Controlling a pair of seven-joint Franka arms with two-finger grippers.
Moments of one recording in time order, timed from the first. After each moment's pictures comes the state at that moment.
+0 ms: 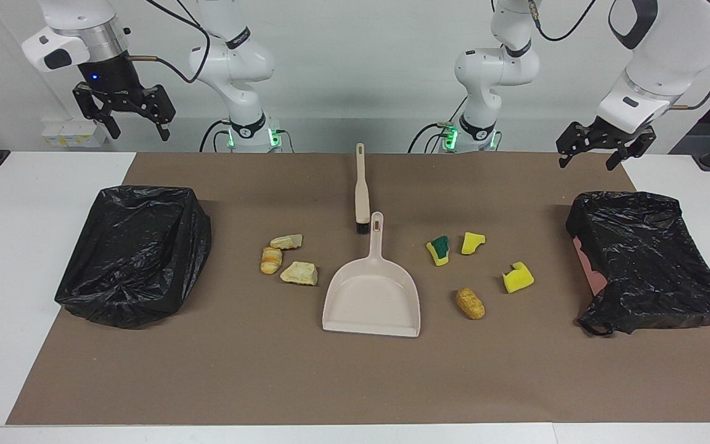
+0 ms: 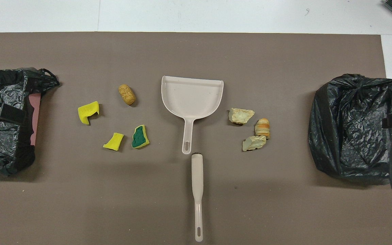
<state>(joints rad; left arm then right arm) -0.06 0.01 0.00 -1.54 0.02 1.47 0.11 0.03 -0.13 -0.09 -1.61 -0.03 1.55 0.00</state>
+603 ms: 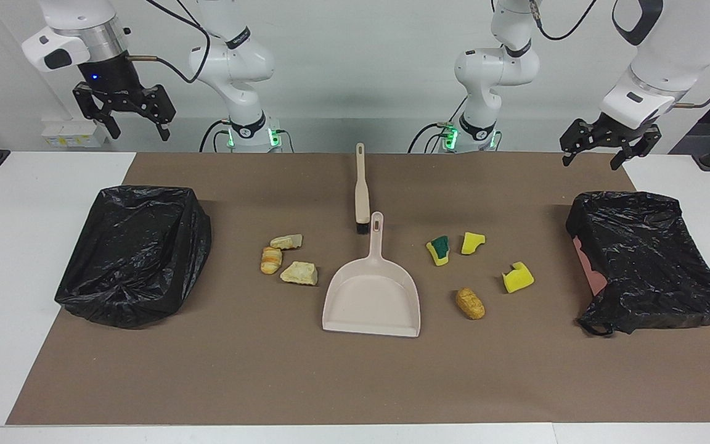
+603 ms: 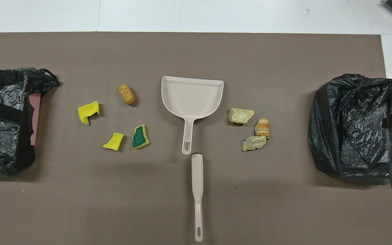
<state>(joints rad) -0.06 0.01 0.00 -1.52 0.02 1.48 0.14 0.03 -0.13 -0.09 -1.61 -0.03 1.55 0.00</state>
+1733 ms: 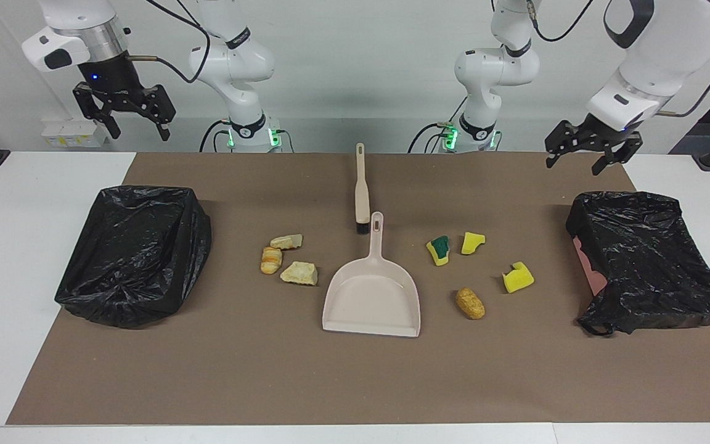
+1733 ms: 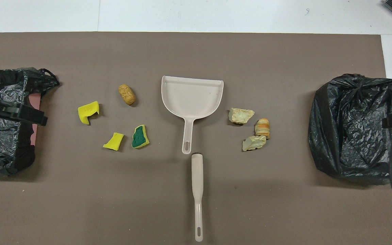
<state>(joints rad) -0.09 0.00 -0.01 -1.59 -0.07 1.54 0.15 0.03 -0.13 -0.09 -1.61 -0.03 1.55 0.00</state>
